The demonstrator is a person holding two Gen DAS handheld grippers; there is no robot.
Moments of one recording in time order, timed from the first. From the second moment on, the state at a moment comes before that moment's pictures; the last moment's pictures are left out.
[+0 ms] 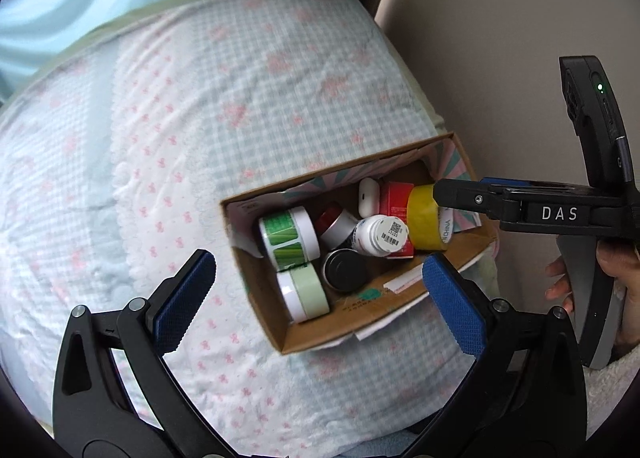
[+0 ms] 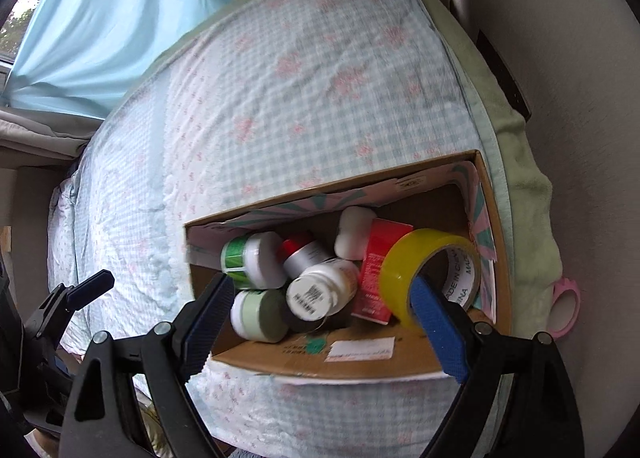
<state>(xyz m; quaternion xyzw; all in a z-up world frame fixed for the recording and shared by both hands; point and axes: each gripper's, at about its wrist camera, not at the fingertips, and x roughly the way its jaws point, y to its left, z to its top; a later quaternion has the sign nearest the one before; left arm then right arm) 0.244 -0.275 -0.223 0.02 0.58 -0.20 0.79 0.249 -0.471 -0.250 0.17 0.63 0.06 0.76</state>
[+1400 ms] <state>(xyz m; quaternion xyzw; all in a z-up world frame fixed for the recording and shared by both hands) 0.042 -0.021 -0.017 -0.02 0.31 -0.05 0.95 0.045 -0.239 -0.012 0.00 0.33 0.03 0.94</state>
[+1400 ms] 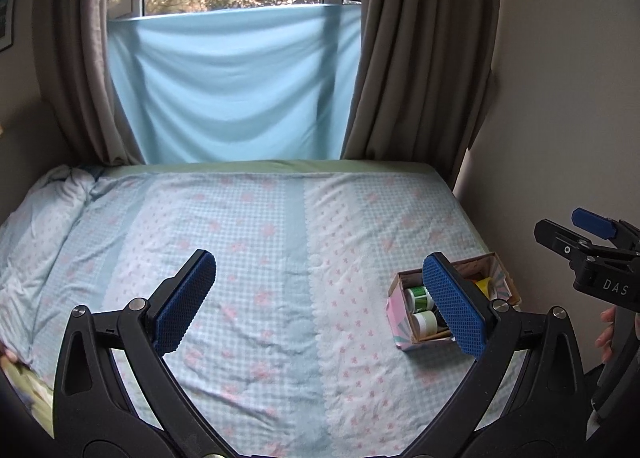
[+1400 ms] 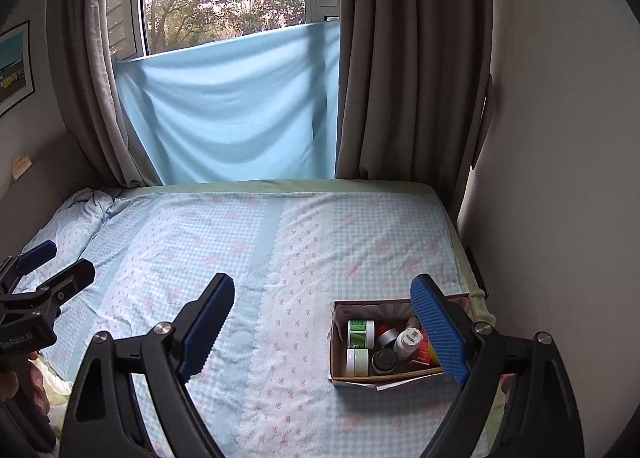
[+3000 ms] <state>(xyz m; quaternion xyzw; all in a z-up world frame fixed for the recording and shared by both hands) 0.058 -0.031 -0.015 -0.02 0.30 -0.04 0.95 0.062 -0.241 -0.012 0.00 0.33 0.03 0.94</state>
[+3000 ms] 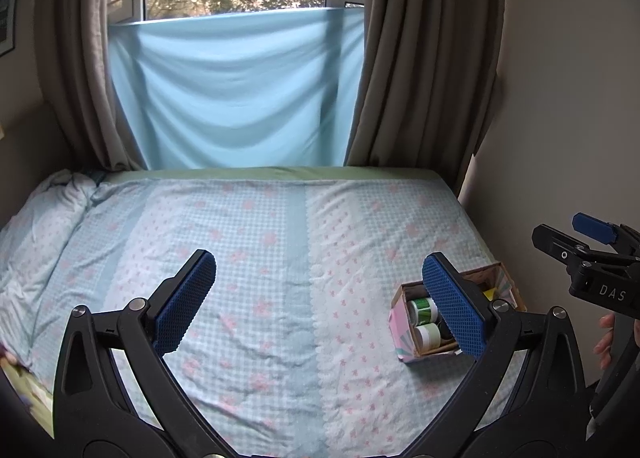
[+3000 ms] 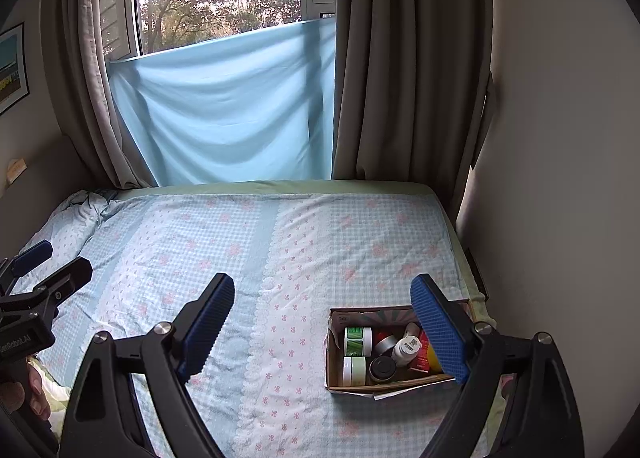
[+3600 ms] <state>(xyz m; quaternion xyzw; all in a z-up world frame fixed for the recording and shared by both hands) 0.054 -0.034 -0.009 -0.01 0.27 -0.03 0.96 0.062 -0.239 -0.011 0.00 0.33 0.03 0.95</state>
